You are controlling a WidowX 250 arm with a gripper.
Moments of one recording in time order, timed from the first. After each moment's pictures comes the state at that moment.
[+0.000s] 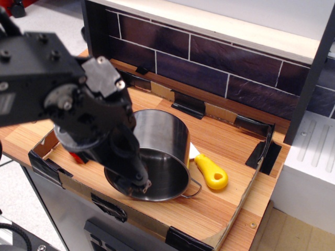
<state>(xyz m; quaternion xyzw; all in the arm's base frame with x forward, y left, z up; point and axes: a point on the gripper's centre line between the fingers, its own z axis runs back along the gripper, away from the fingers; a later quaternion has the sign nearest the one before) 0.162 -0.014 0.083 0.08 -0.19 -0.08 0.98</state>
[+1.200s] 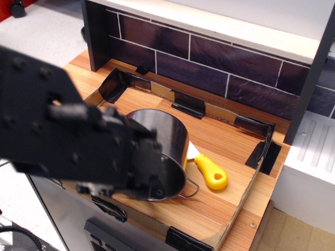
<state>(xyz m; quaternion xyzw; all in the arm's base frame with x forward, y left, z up) 0.176 -0.017 0.057 0.17 -0.26 -0.03 0.95</state>
